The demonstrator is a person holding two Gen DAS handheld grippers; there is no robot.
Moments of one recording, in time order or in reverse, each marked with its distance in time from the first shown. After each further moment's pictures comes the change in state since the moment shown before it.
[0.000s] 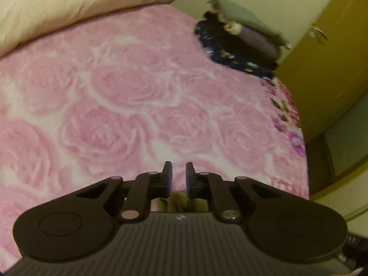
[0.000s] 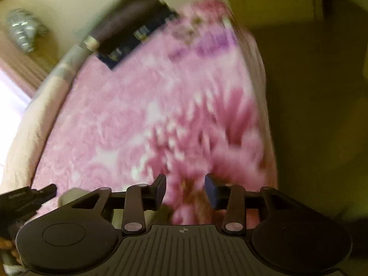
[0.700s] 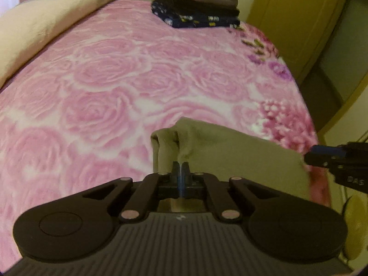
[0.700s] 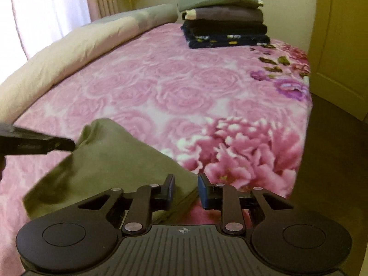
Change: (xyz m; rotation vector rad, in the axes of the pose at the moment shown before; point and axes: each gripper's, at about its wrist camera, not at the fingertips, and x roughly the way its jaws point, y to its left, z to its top) left arm -0.043 -0.023 -0.070 0.292 0.066 0.072; right arm -0.004 0.075 -0.068 -0.553 0.022 0.020
